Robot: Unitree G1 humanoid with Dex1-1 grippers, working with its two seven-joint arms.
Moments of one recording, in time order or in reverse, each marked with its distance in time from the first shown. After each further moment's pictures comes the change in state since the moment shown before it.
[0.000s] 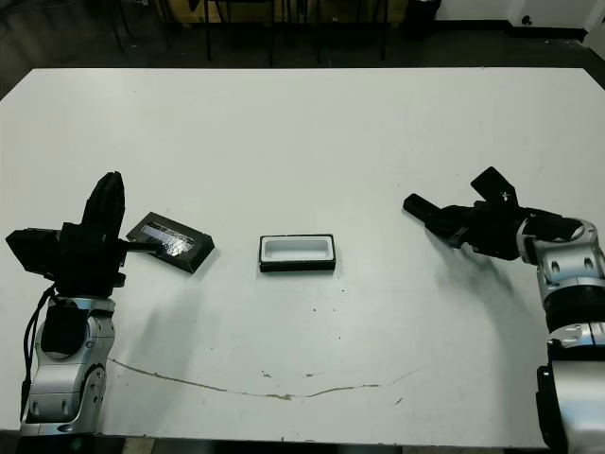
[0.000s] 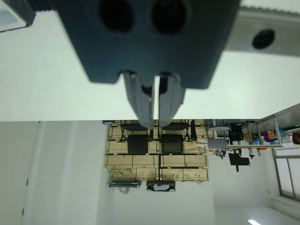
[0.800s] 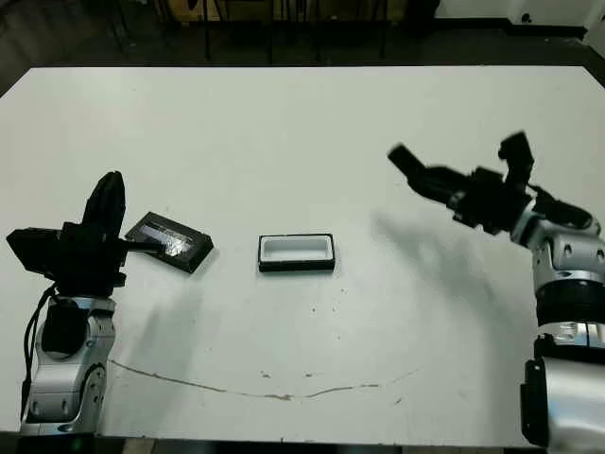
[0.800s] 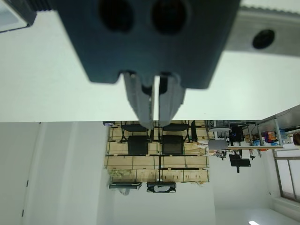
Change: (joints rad) left arm -0.001 -0.001 -0.005 -0.005 0.002 0.009 0.004; right arm -0.031 0.094 -0.204 -0.240 0.348 0.180 0.141
